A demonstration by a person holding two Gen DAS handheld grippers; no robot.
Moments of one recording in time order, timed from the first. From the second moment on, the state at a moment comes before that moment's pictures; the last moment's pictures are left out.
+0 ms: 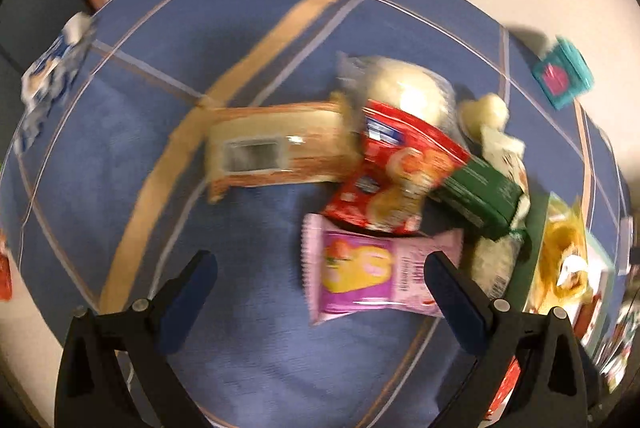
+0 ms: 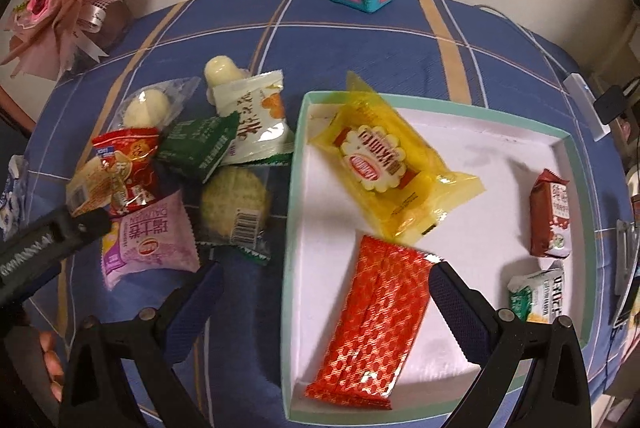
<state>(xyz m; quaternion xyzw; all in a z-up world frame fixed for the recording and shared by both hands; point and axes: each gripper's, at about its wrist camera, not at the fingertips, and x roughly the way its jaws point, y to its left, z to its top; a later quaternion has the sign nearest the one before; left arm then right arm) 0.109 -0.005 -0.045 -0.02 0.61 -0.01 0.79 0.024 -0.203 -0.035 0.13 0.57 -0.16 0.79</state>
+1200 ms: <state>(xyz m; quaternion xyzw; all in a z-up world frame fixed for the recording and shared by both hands) 0.061 0.028 -0.066 -0.03 0.67 0.05 0.74 0.016 -0.219 -0.022 0.13 0.57 -0.17 0.79</state>
